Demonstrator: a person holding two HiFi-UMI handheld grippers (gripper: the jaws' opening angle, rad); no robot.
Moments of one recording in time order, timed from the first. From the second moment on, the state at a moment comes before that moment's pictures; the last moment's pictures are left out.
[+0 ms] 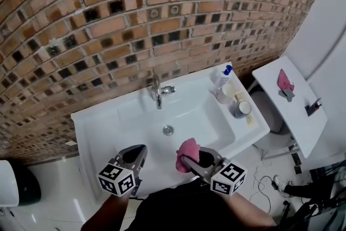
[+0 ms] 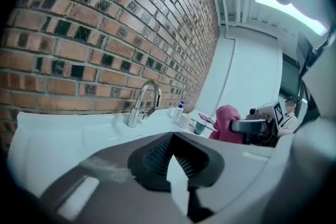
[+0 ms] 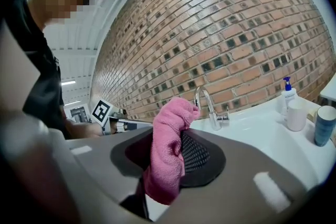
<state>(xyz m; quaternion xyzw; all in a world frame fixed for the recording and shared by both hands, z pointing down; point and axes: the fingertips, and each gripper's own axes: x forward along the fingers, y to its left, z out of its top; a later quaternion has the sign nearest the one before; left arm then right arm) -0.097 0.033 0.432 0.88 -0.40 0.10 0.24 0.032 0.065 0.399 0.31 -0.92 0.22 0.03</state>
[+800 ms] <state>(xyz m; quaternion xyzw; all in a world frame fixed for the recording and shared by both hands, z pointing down) -0.102 0.013 0.442 0.86 -0.44 0.08 0.26 0.025 -0.004 0.396 0.27 -0.93 0.23 0.05</state>
